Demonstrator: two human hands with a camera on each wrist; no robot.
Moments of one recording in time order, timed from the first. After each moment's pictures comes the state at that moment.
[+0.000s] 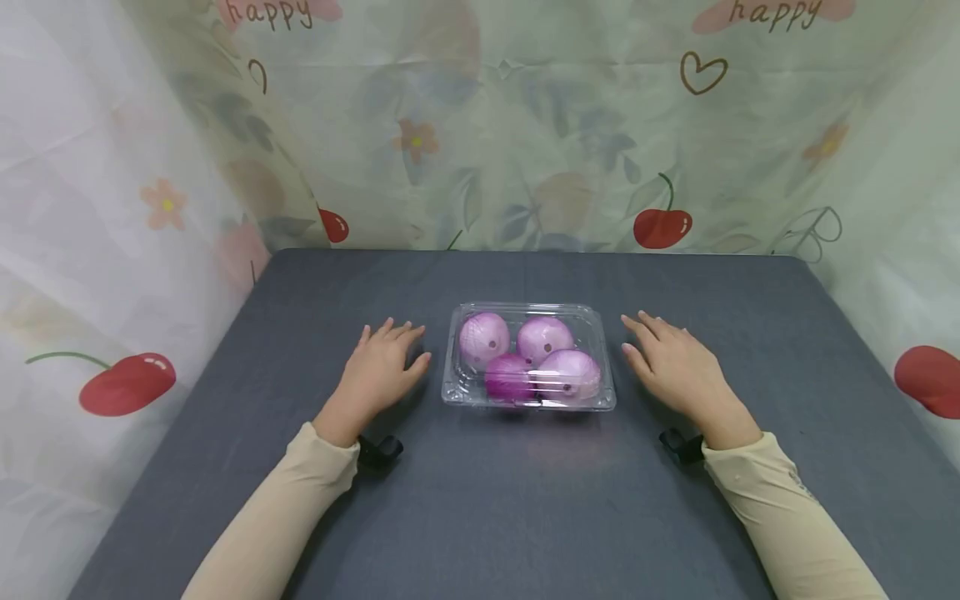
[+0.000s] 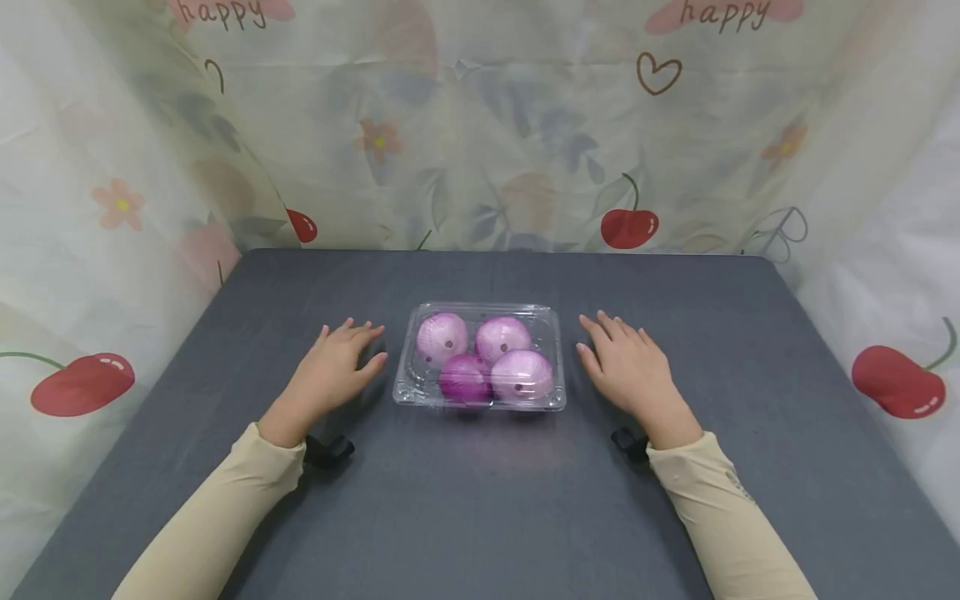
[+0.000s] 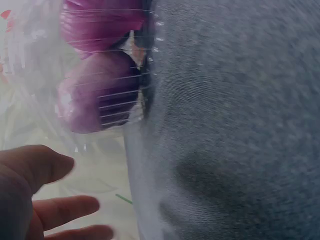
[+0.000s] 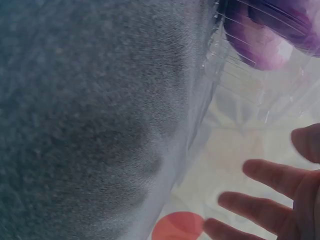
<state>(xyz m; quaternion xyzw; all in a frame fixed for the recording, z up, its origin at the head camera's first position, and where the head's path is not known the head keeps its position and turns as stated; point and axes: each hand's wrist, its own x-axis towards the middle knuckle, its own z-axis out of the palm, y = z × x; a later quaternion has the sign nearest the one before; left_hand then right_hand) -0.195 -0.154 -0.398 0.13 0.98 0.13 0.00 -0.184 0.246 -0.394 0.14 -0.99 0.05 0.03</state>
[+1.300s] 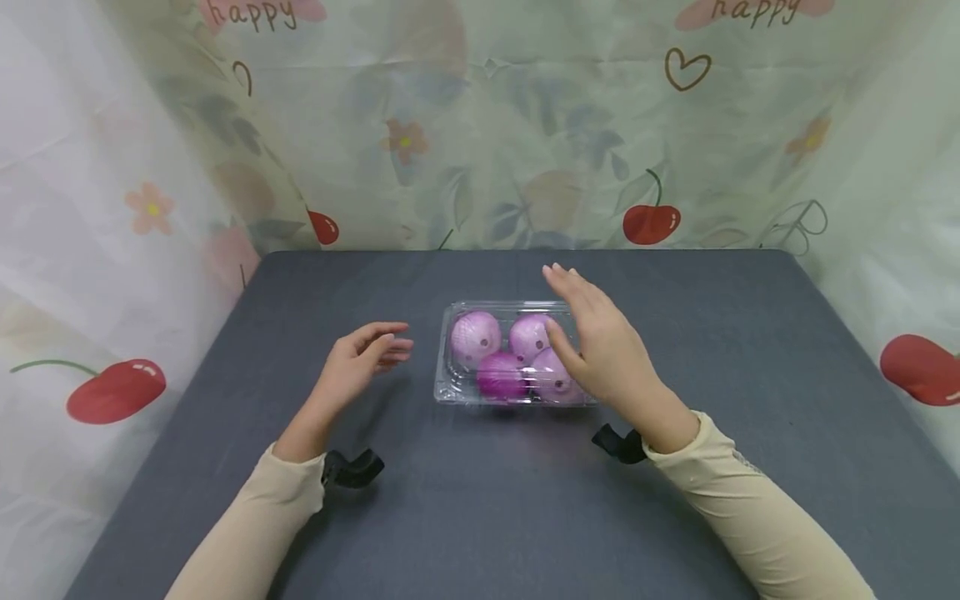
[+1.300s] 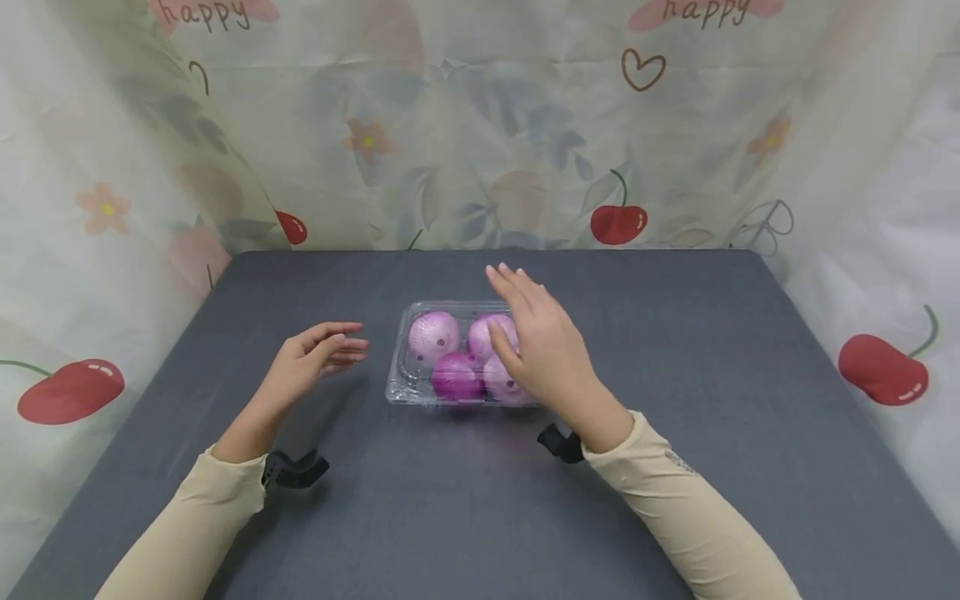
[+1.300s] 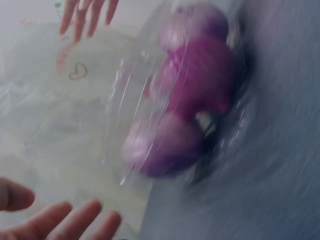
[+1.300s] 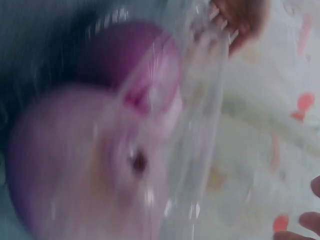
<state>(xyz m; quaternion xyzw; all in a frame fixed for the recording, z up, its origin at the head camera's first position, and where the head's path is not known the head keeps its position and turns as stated) -0.179 -0.169 -0.379 0.05 0.82 0.57 0.07 -0.161 0.154 -0.338 0.27 -0.90 0.24 0.26</state>
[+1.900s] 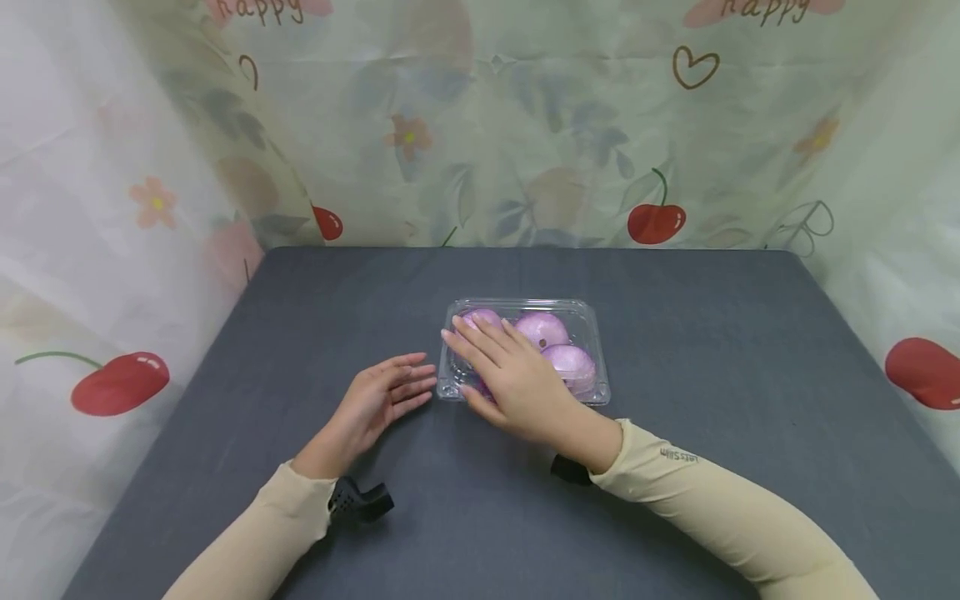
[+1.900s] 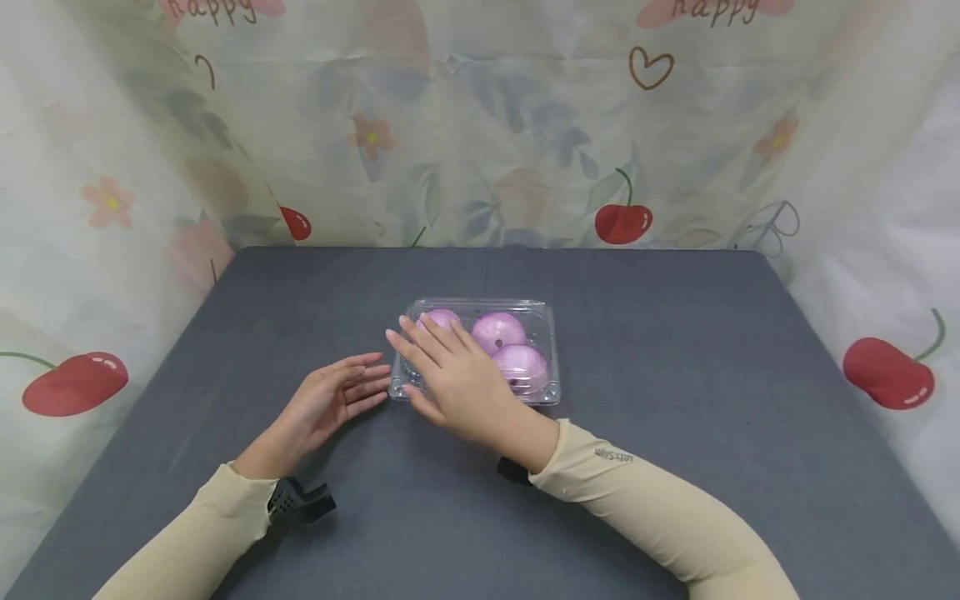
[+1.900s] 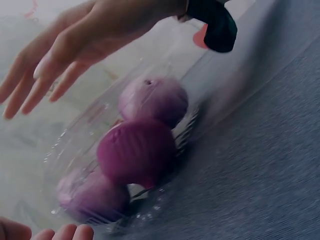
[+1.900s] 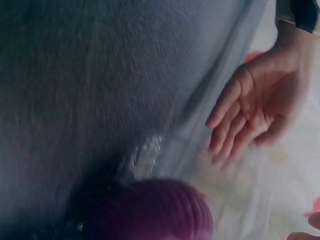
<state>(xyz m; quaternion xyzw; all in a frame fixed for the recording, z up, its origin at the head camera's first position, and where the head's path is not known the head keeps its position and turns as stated) -0.159 -0.154 -0.411 -0.09 0.61 0.76 0.20 -0.151 0.080 -0.372 0.43 -0.86 0.14 0.25</state>
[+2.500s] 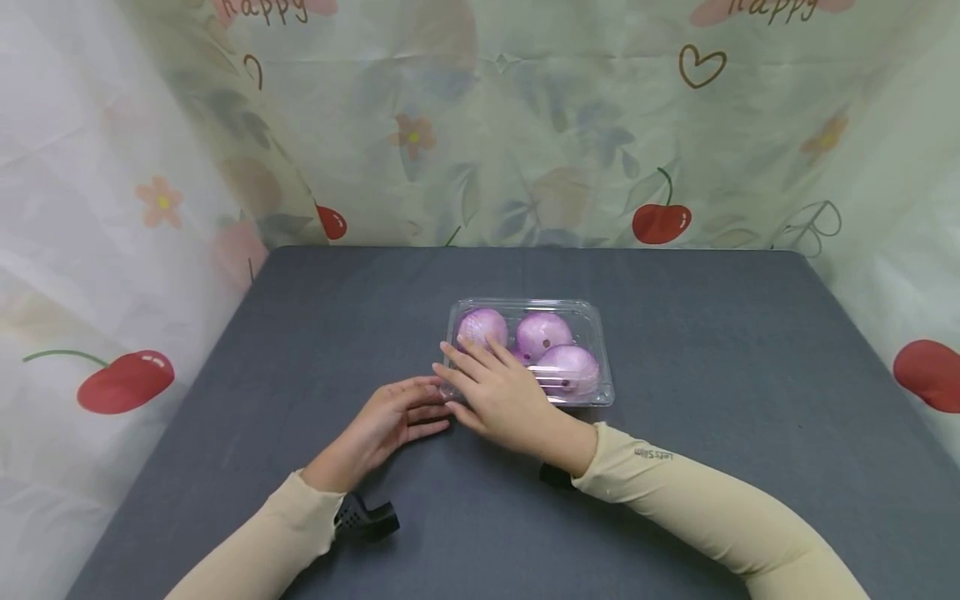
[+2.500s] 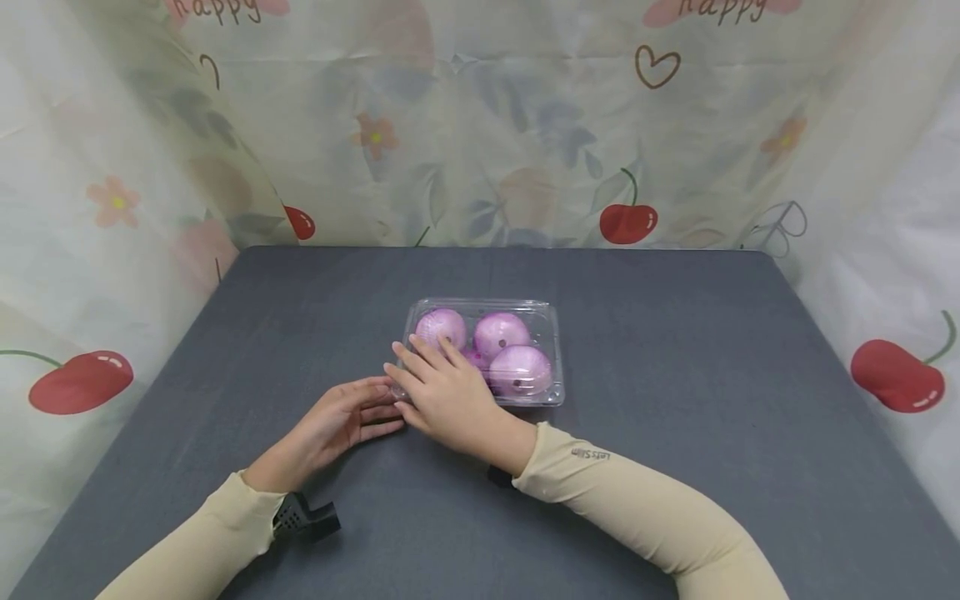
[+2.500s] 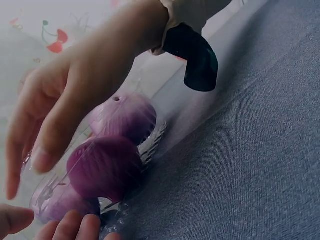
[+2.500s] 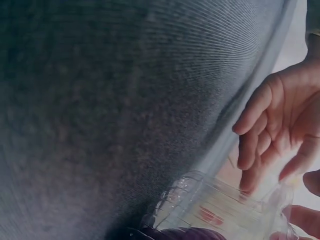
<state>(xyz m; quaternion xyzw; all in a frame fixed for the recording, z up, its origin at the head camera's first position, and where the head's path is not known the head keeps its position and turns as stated) -0.143 -0.147 -0.423 -0.05 0.59 0.76 0.27 -0.153 0.059 -0.398 0.44 -0.86 0.07 0.24</state>
